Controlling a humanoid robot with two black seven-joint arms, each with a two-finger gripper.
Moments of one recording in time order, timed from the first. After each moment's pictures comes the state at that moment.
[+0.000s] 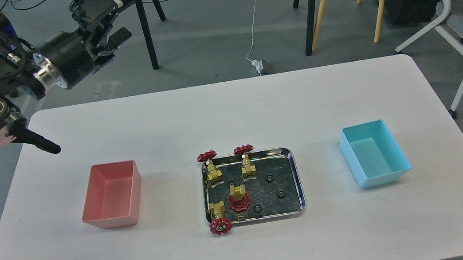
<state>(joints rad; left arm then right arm) -0.80 0.56 -0.86 -1.17 0.95 -0.37 -0.13 0.20 -1.21 0.67 0.90 -0.19 0.49 0.47</state>
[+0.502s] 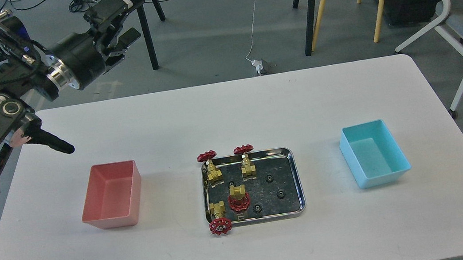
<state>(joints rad) -0.80 0.54 -0.83 -1.17 0.97 -0.32 -0.12 0.08 -1.21 0.69 0.80 -0.11 0.49 0.48</state>
